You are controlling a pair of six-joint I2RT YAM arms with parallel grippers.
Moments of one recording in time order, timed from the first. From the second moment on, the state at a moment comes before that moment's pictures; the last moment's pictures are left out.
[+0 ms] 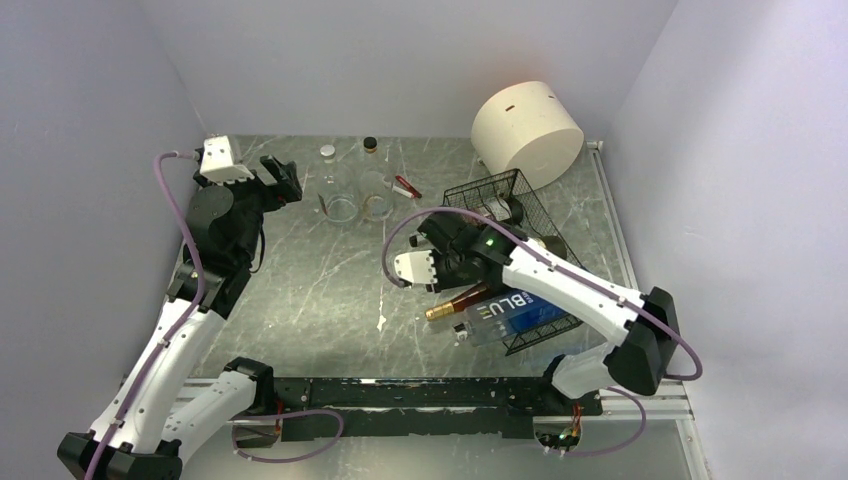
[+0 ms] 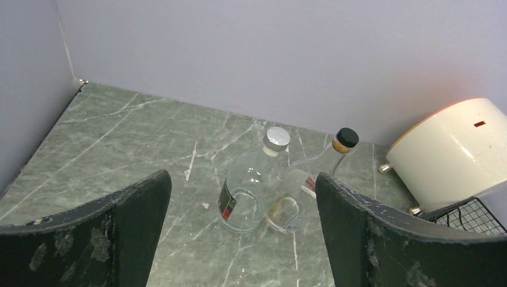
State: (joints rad) left arm -0.30 0.85 0.92 -0.06 -0.33 -0.29; right arm 0.91 1.42 1.24 -0.97 0.12 -0.95
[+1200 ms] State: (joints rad) left arm -0.30 0.87 0.92 -0.06 -0.35 -0.29; right arm 0.91 1.14 1.43 -0.62 0.20 -0.51
